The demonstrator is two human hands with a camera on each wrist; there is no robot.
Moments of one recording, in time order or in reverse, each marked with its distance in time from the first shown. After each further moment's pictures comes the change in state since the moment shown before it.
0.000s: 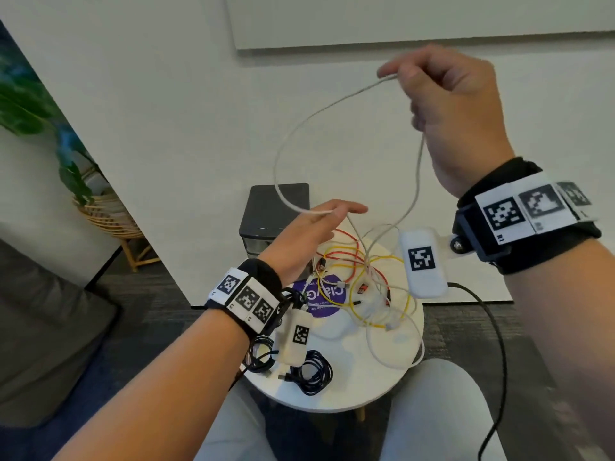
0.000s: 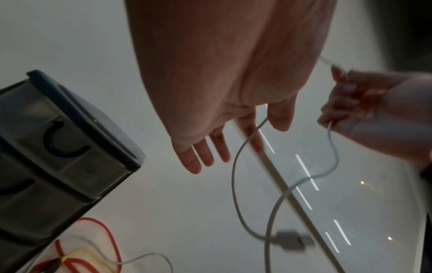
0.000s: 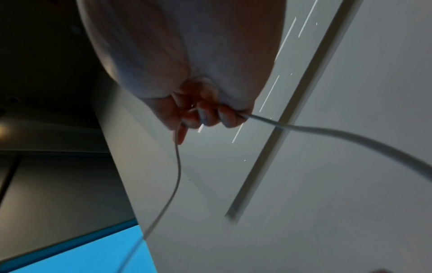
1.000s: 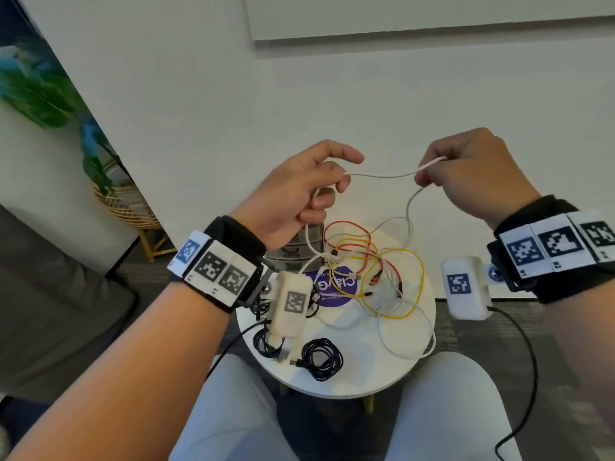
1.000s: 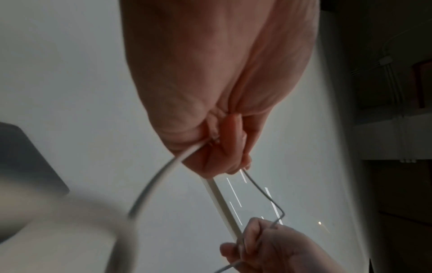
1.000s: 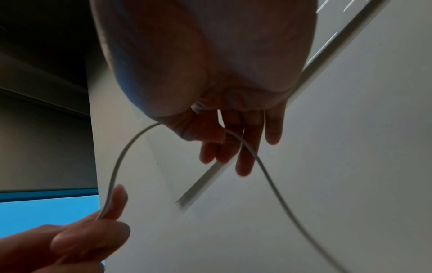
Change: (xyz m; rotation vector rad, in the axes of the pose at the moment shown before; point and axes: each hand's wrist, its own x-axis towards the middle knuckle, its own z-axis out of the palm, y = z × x) left_hand -0.020 0.070 -0.031 -0.214 -0.044 -0.003; right_hand -0.045 0.022 -0.026 -0.534 -0.217 0.316
